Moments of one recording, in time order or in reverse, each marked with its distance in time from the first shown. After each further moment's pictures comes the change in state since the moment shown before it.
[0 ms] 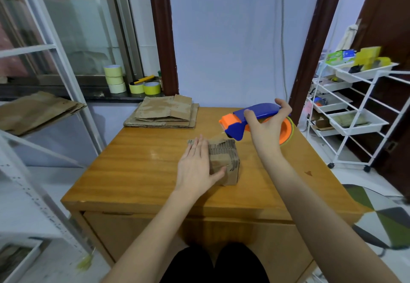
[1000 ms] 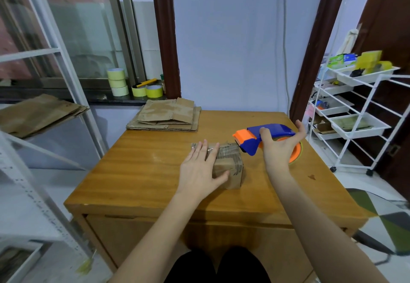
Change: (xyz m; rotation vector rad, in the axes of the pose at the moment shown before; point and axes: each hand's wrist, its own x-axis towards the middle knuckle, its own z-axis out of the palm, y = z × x) left_hand 0.004 -0.006 0.007 0.108 -0.063 0.025; right_hand -0.009 0.034 -0.021 0.042 0.199 0.113
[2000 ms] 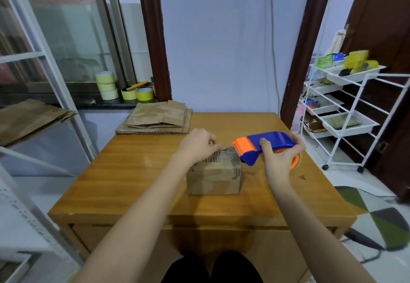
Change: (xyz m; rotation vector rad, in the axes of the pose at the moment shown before) left_hand 0.077 0.006 -0.046 -0.383 -0.325 -0.030; right_hand 0.000 0.014 -0.030 -0.052 0.004 0.010
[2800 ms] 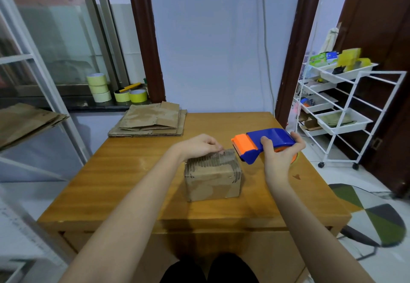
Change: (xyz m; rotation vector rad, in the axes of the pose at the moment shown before) left_hand 0.022 0.001 0.003 -0.452 -0.400 0.023; right_hand 0.011 0.004 -0.007 0.046 0.055 0.017
